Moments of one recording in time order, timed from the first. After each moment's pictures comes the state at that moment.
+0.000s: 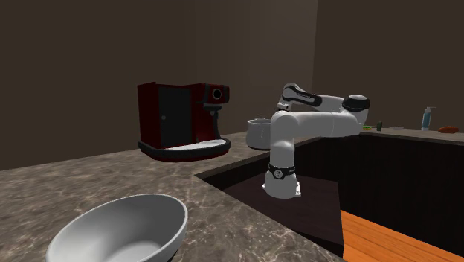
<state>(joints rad) -1.25 -1.59 -1.26 -2.27 -1.18 1.49 -2.81</state>
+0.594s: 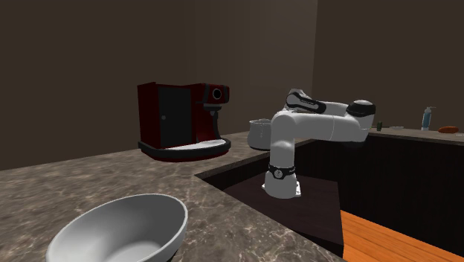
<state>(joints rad) -1.36 -1.65 -1.33 -2.33 -1.27 1.54 -2.84</state>
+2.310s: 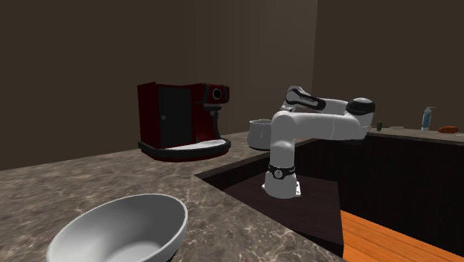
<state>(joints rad) -1.34 -1.63 -1.29 -2.32 -1.22 1.51 -2.83</state>
